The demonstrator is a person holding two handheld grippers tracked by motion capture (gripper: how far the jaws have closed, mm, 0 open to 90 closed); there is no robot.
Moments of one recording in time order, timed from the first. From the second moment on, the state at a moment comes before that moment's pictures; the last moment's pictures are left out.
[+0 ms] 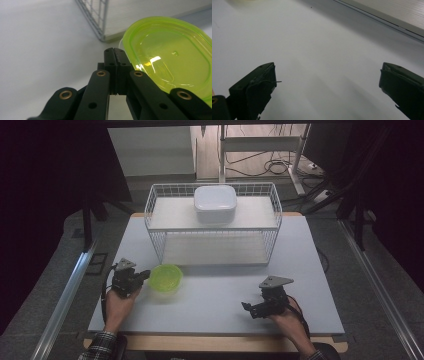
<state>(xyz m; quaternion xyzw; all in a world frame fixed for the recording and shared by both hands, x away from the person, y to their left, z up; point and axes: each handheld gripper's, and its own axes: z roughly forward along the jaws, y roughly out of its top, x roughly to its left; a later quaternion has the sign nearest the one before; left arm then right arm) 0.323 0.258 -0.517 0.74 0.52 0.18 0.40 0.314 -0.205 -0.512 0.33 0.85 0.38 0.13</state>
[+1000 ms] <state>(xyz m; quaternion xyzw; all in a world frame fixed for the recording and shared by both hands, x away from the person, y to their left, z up) 0.316 0.176 -0.511 0.79 0.44 0.11 0.42 0.314 -0.203 -0.514 0.33 0.86 0.38 0.13</state>
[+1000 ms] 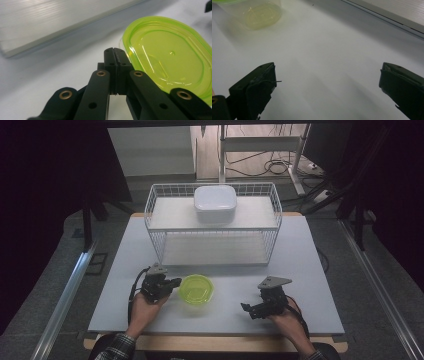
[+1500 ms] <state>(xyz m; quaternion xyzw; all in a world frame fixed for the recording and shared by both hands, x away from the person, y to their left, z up) 0.305 0.170 -0.528 0.83 0.40 0.05 0.39 0.313 -0.204 -0.514 0.33 0.85 0.38 0.13</state>
